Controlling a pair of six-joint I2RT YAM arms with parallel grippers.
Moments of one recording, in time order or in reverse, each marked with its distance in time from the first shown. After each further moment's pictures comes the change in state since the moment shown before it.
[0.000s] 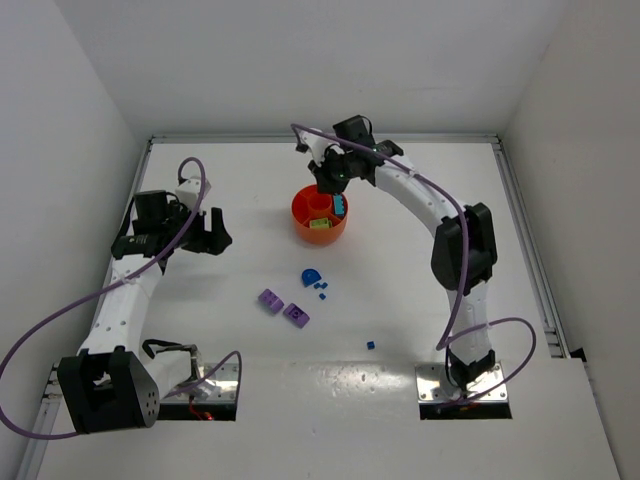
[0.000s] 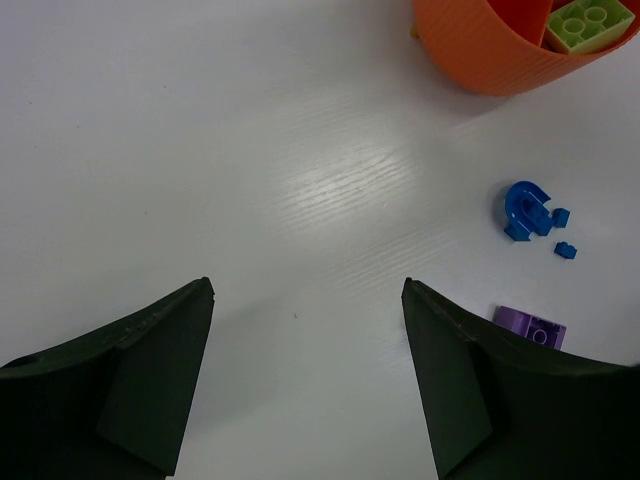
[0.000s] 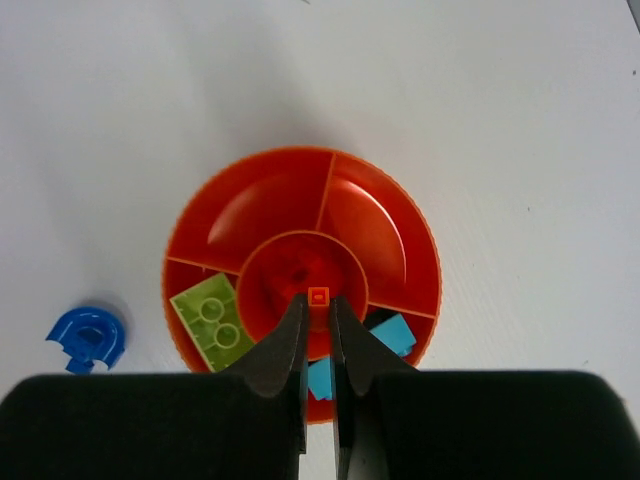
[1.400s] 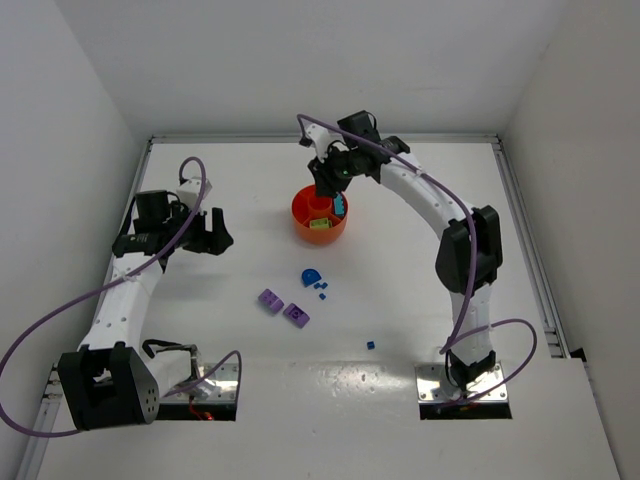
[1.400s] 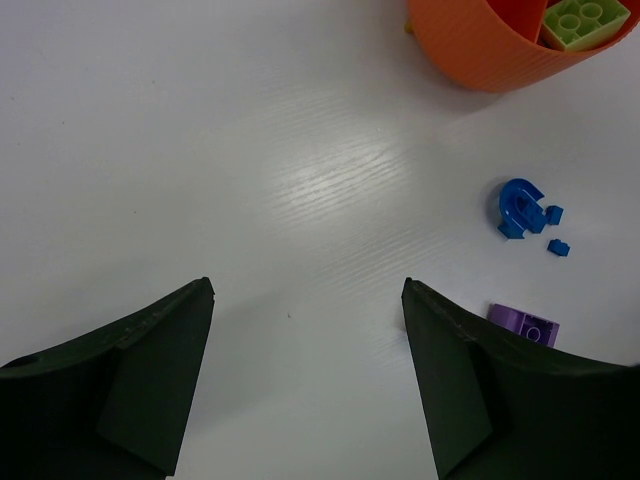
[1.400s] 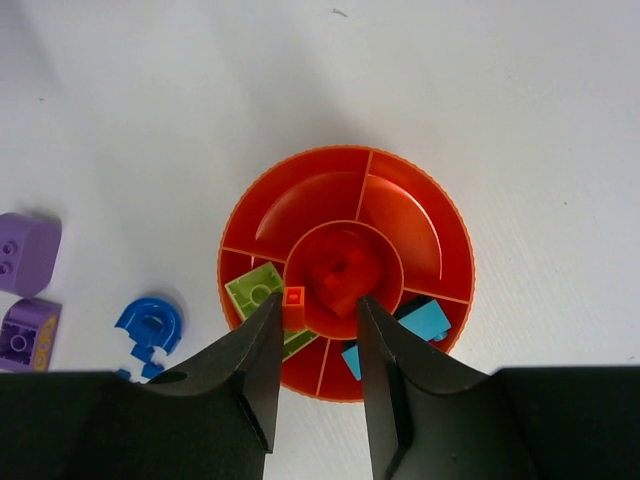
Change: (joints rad) left arm 0.000 0.017 0.000 0.000 0.015 -0.006; right arm -0.024 -0.027 0.012 -0.056 -0.071 0.070
